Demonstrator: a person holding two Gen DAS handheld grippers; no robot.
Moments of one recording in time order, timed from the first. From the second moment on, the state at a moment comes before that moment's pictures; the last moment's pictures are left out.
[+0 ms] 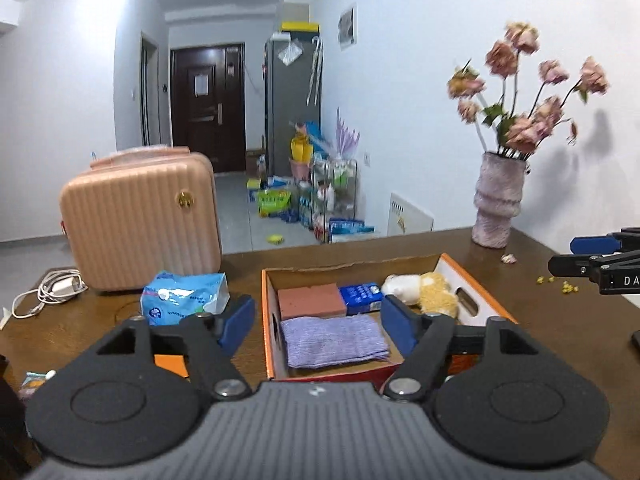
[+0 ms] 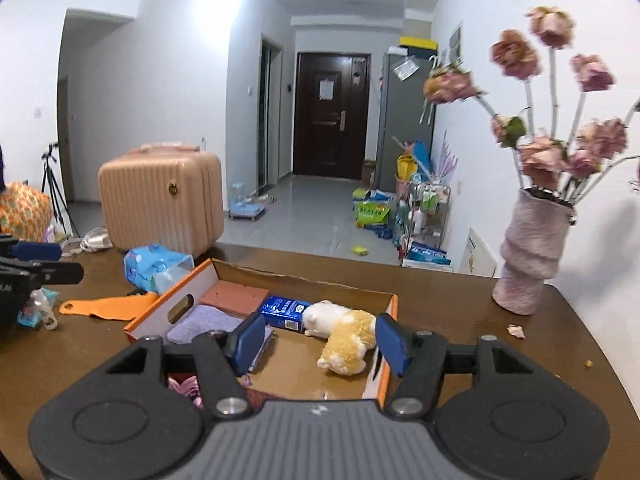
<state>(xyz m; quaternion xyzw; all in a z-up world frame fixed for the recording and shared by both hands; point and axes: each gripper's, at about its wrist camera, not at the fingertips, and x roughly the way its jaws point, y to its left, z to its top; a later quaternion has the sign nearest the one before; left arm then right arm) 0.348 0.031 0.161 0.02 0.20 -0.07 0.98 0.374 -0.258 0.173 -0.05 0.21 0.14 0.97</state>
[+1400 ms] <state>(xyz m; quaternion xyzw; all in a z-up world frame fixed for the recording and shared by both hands) 0.268 0.006 0.001 -0.02 0.28 -0.08 0.96 0.264 -0.199 0.011 -0.03 0.25 0.21 0.94</state>
